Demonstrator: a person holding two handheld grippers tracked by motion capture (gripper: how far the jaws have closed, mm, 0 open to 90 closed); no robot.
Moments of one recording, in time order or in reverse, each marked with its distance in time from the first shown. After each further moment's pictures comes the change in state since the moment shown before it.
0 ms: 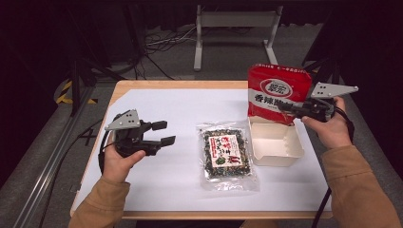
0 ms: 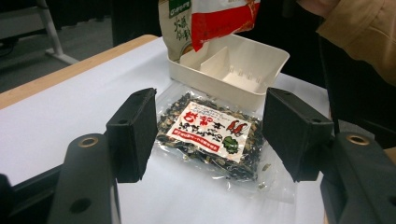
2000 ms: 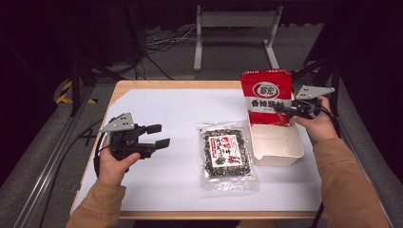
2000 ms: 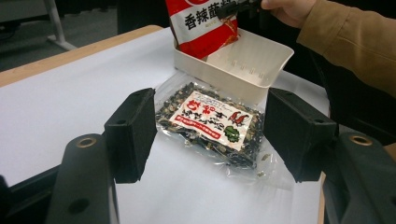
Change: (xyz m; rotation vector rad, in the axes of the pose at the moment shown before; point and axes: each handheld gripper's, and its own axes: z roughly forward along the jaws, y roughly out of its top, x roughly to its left) left arm 0.005 -0.013 -0.009 0.007 0.004 -0.060; right arm -0.042 -0.044 0.044 0.122 -0.063 -0.058
